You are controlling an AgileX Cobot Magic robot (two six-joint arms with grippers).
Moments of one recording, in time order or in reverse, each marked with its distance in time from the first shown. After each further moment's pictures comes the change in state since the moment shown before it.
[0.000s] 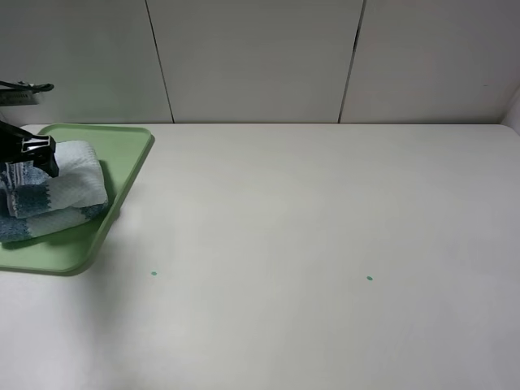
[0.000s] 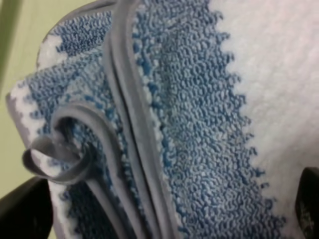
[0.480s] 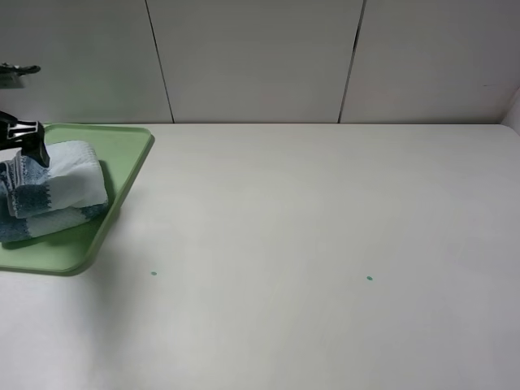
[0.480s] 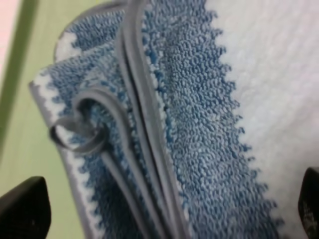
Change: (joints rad) left arm 0.000 -0.122 0.000 -0.006 0.089 -0.001; right arm 0.000 0.000 0.000 0.000 0.000 0.000
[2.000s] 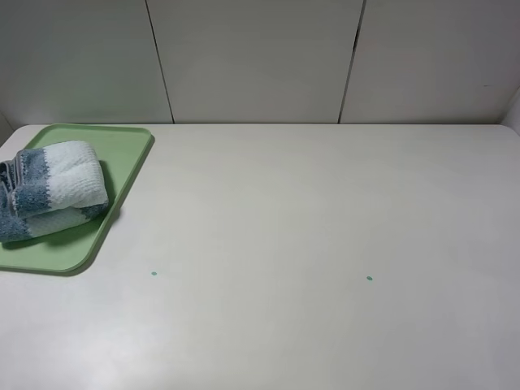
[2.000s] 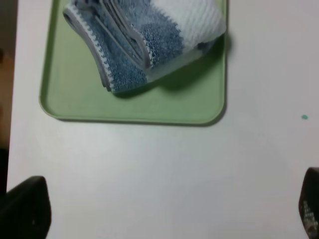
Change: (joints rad) left arm 0.000 -1.158 0.184 -0.166 0.662 0.333; right arm 0.000 0.000 0.000 0.000 0.000 0.000
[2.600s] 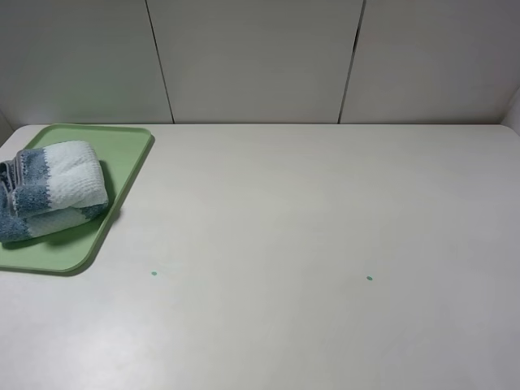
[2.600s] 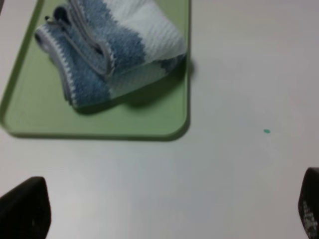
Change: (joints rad) left arm -0.109 -0.517 0.329 -0.038 -0.075 -0.091; right arm 0.000 0.000 0.000 0.000 0.000 0.000
